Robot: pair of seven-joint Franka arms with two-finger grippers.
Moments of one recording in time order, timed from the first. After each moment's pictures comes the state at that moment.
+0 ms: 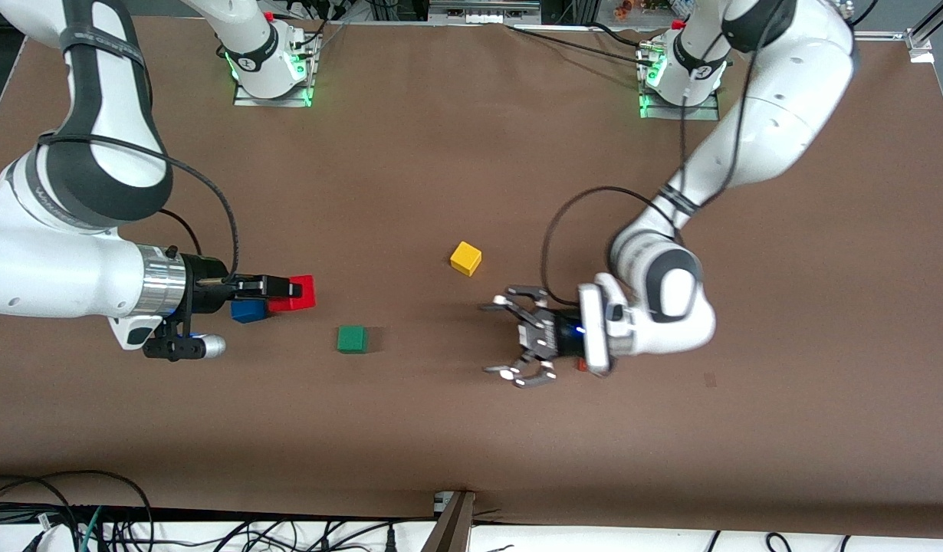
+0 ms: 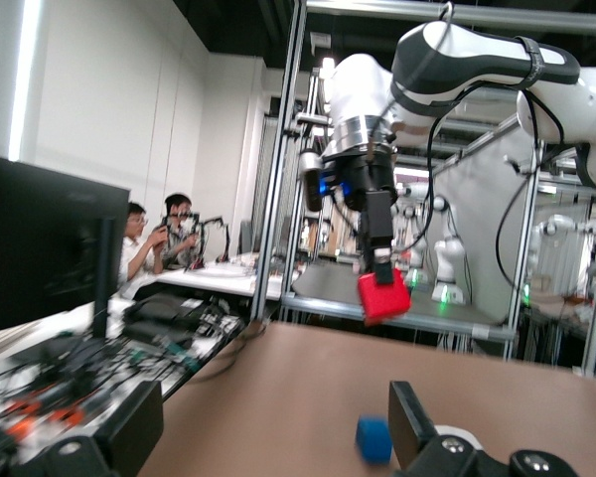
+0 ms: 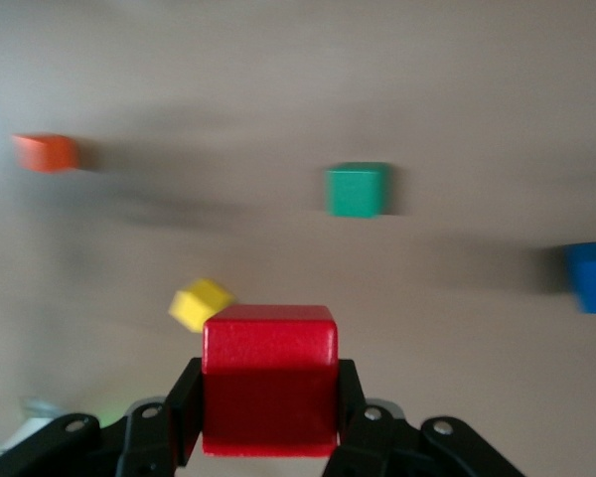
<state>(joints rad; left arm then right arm) 0.09 0.99 -0.57 -1.22 -1.41 2.10 2.07 0.18 0.59 -0.02 -1.14 0.38 1.58 0.09</state>
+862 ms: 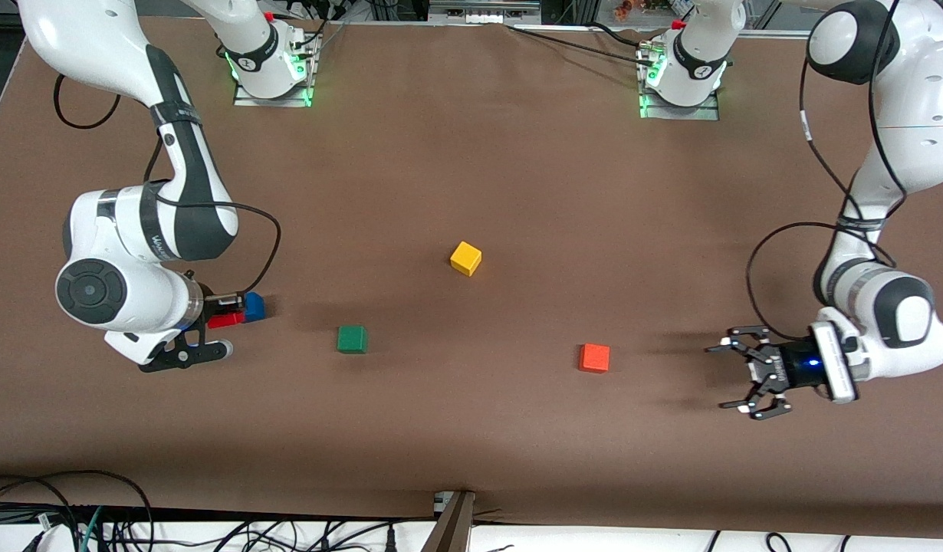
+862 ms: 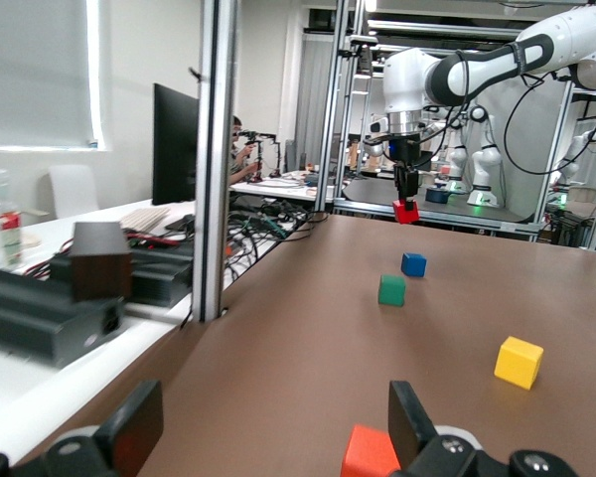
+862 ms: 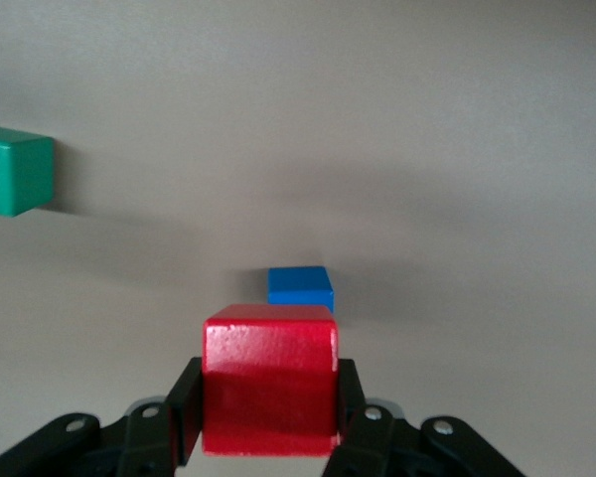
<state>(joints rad) 0.44 0.99 -0.27 -1.23 -1.21 1.72 2.07 0.18 0.59 -0.03 -1.40 -0.09 1.82 -0.02</state>
